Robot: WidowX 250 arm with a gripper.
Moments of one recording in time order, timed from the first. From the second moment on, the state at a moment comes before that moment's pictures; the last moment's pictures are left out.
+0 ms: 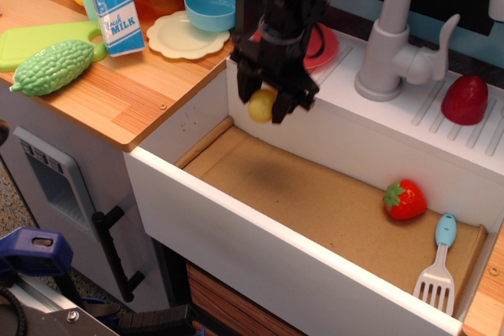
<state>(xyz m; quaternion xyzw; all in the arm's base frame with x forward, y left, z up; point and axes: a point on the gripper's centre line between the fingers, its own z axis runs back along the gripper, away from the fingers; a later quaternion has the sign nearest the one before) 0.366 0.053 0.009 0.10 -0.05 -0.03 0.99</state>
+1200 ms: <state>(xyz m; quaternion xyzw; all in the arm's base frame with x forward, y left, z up) 0.451 0.053 0.054 0.11 -0.14 -0.17 0.97</state>
